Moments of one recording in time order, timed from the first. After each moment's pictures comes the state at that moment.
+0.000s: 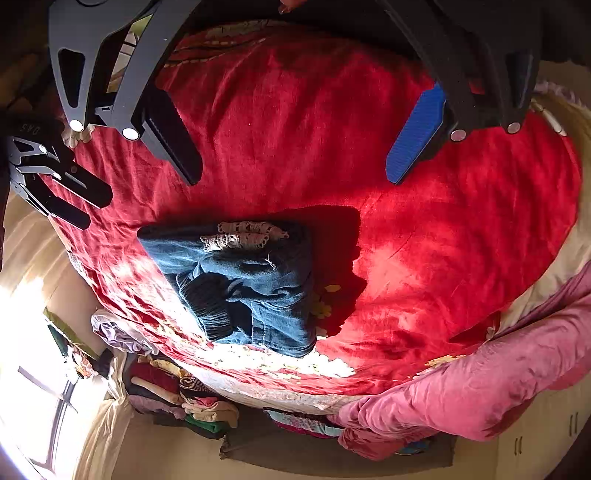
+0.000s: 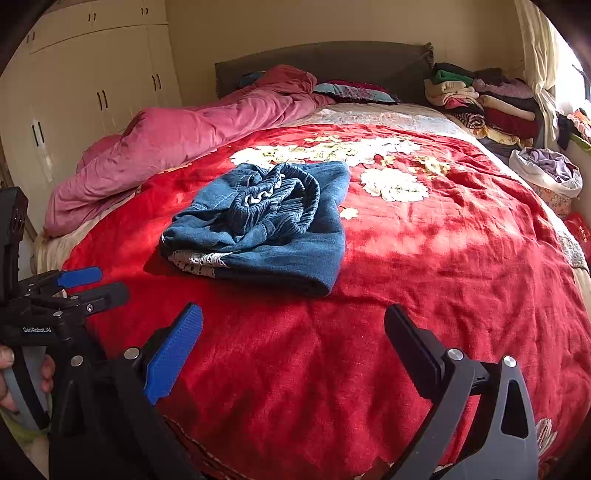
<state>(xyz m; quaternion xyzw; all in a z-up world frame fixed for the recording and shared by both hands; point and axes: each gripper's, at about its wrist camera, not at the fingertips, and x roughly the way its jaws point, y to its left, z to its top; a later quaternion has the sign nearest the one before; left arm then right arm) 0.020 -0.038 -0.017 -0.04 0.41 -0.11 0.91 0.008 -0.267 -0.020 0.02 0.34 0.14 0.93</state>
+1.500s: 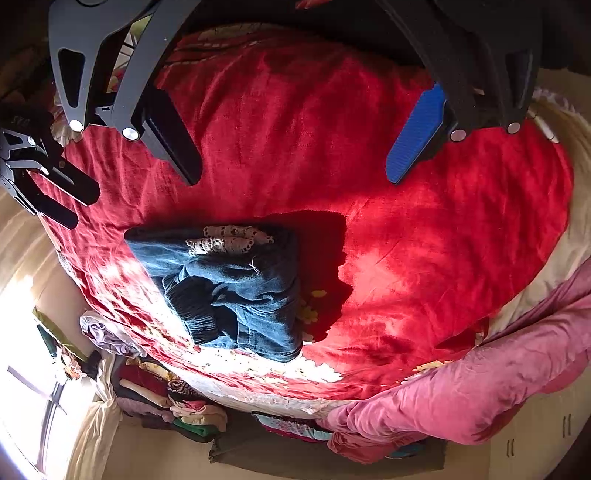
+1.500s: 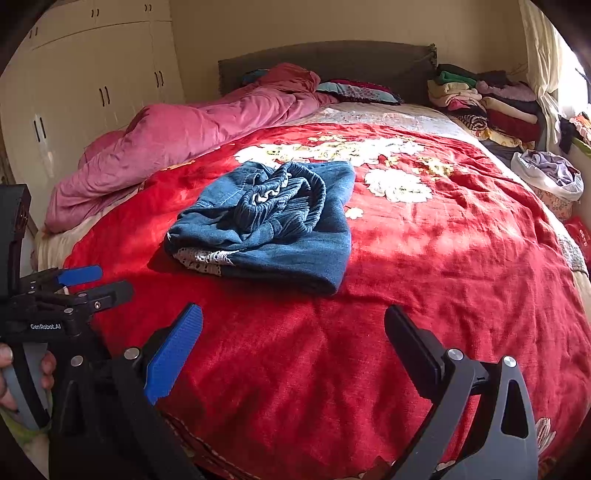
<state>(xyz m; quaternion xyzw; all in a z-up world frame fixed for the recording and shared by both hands) 0.018 -0.031 -0.020 -0.04 0.41 -0.09 0.90 0.006 -0.261 -0.018 0.01 0.34 0.14 0.93</state>
